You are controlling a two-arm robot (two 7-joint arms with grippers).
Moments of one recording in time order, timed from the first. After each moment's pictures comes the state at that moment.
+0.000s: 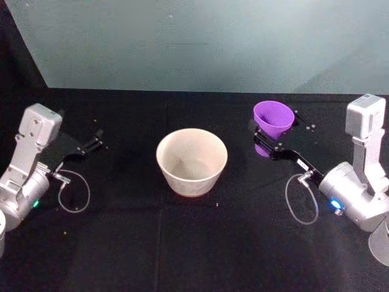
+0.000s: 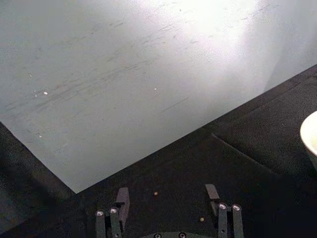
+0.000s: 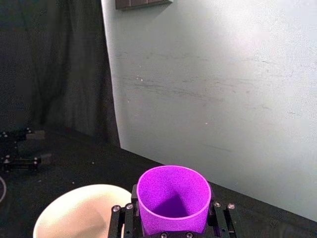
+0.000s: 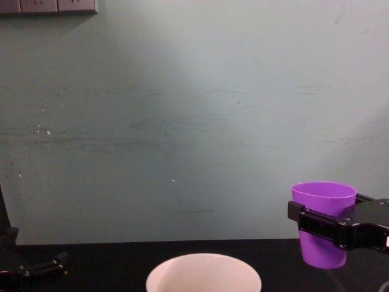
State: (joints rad) left arm -0.20 0.60 0.45 -1.41 -0.25 -0.12 0.03; right arm 0.14 0.38 -0.28 -1.53 0.33 -0.11 0.35
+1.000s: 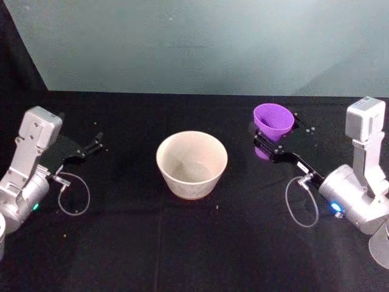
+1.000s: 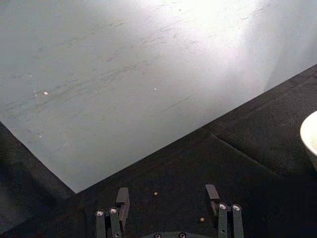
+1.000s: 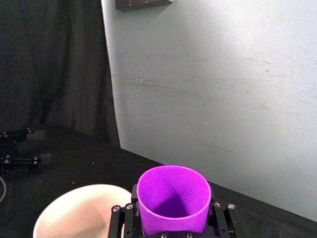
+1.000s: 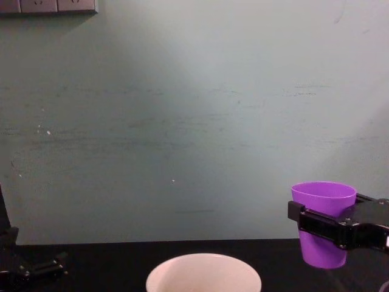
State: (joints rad) left arm -0.20 0.60 0.45 -1.41 -0.25 -0.12 0.03; right arm 0.14 0.38 -0.28 -1.53 0.33 -0.11 0.35
